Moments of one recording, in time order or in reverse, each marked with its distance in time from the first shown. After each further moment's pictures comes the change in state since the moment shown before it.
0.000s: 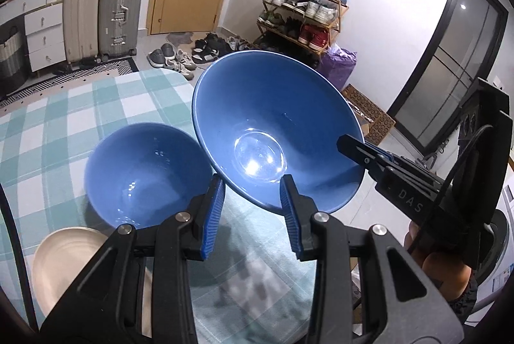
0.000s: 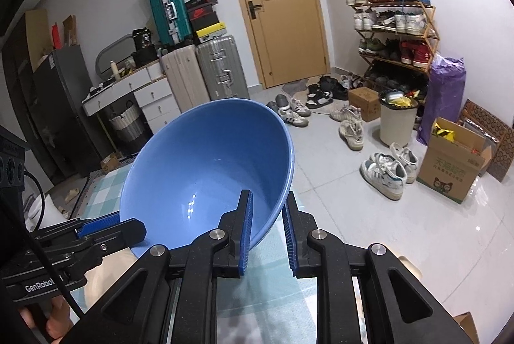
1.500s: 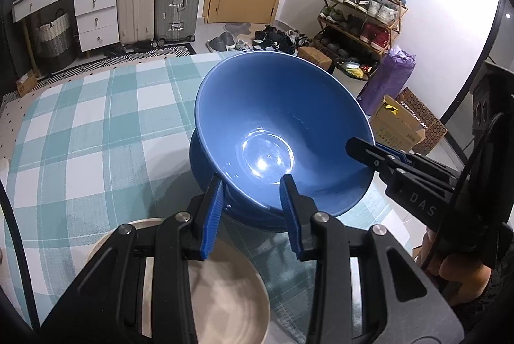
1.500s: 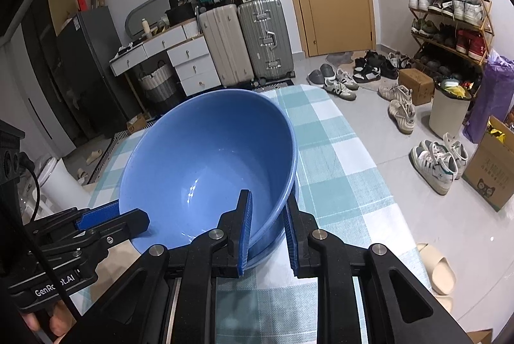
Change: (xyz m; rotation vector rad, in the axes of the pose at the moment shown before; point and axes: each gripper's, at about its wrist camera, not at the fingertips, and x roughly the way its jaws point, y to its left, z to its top) left arm 0.022 0.134 -0.016 -0.094 0.041 0.238; right arm 0.123 0.100 -0.021 -0.087 0.169 0.138
